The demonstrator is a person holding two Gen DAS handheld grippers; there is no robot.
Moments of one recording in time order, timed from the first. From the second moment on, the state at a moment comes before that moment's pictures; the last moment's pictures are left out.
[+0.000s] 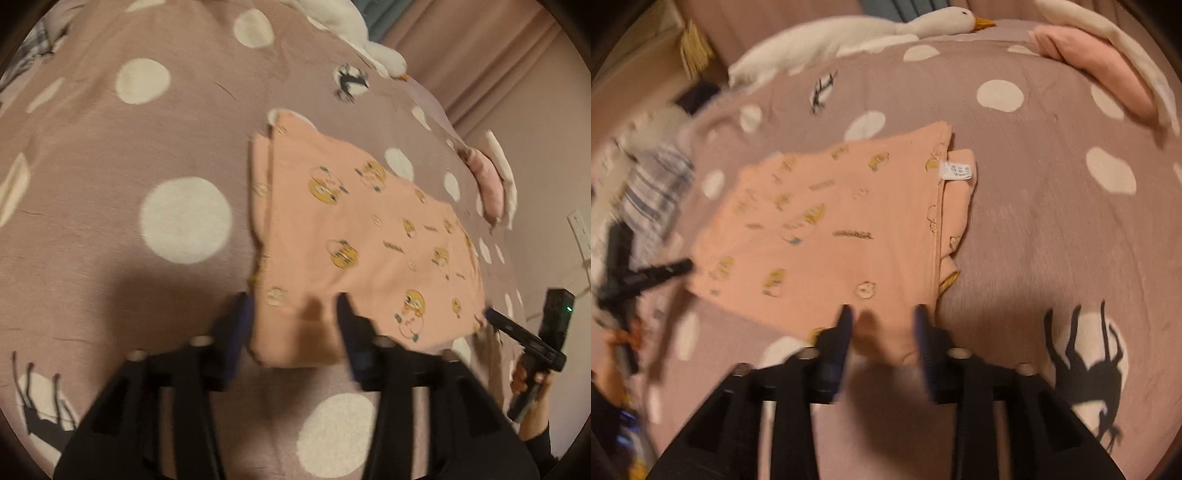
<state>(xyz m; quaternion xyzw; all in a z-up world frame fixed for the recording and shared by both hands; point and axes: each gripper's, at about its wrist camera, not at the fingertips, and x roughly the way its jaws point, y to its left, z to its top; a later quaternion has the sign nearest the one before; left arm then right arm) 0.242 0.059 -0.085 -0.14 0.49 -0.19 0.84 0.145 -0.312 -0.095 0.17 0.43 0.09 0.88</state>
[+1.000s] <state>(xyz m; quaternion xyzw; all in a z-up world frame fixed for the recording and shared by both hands) 0.307 0.036 -0.114 -0.32 0.53 -0.26 0.74 0.214 -0.335 -0.130 0.36 0.41 0.11 0.83</state>
